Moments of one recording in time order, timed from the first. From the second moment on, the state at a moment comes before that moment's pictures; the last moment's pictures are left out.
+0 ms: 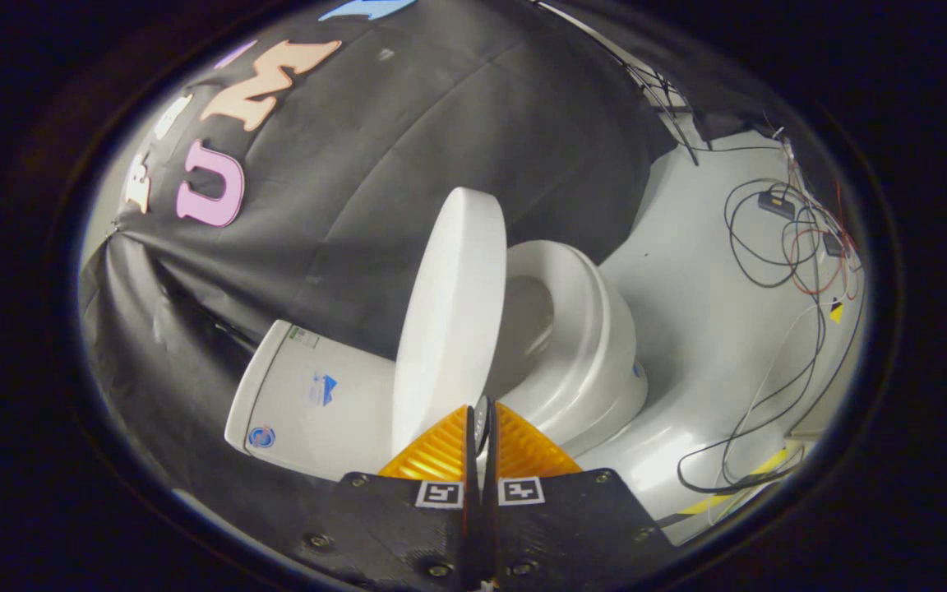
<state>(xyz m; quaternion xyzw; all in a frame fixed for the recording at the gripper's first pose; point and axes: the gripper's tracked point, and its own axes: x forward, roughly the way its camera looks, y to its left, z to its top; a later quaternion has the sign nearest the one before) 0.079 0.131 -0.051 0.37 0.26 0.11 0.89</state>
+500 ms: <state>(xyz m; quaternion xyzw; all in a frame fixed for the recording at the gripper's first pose) 0.072 0.144 -0.020 0.35 0.24 0.12 0.90</state>
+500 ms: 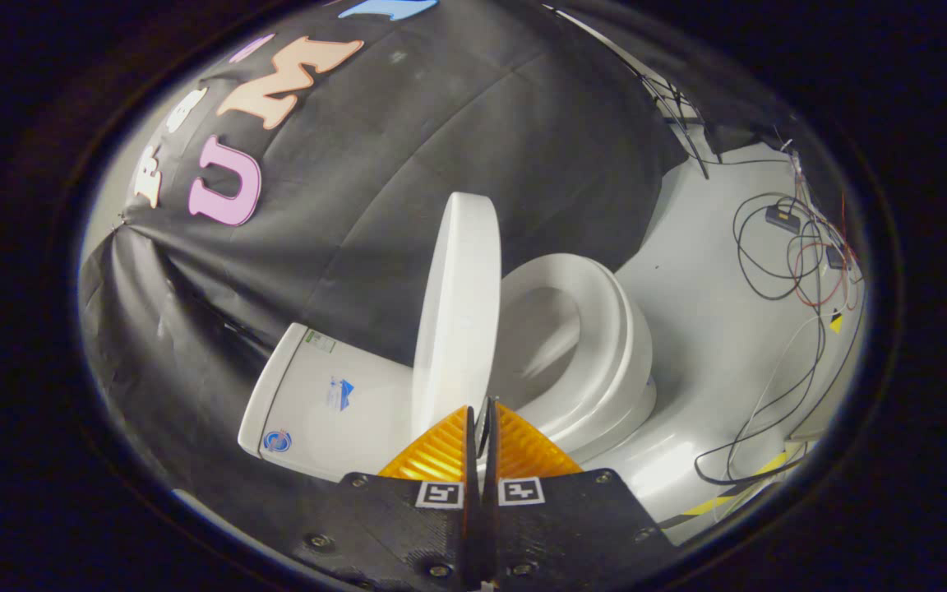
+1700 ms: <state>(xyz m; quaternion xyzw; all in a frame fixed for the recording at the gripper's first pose) 0.056 0.197 0.042 0.21 0.19 0.14 0.95</state>
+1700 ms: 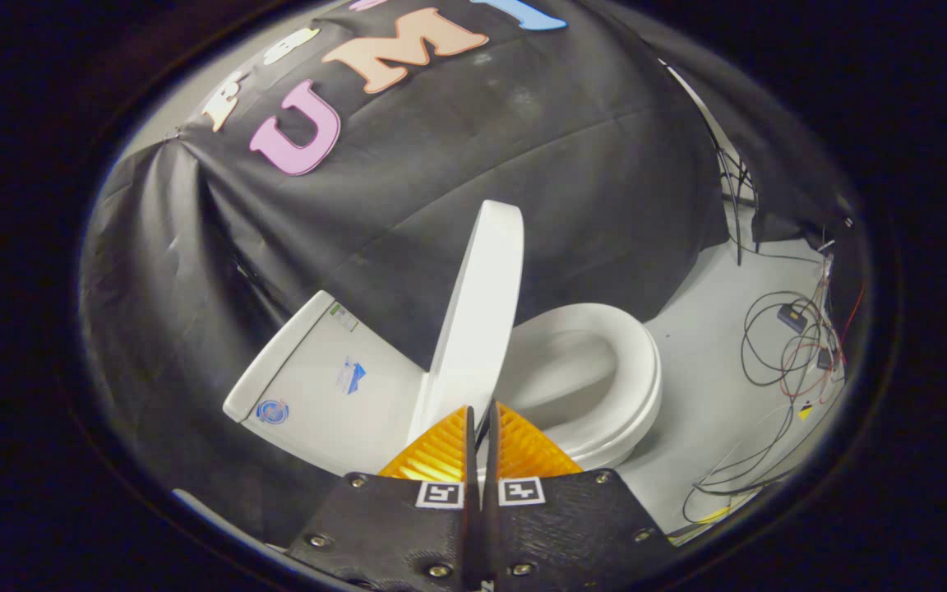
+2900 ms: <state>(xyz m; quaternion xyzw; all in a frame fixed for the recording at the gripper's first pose) 0.042 0.266 0.094 0.14 0.13 0.16 0.97</state>
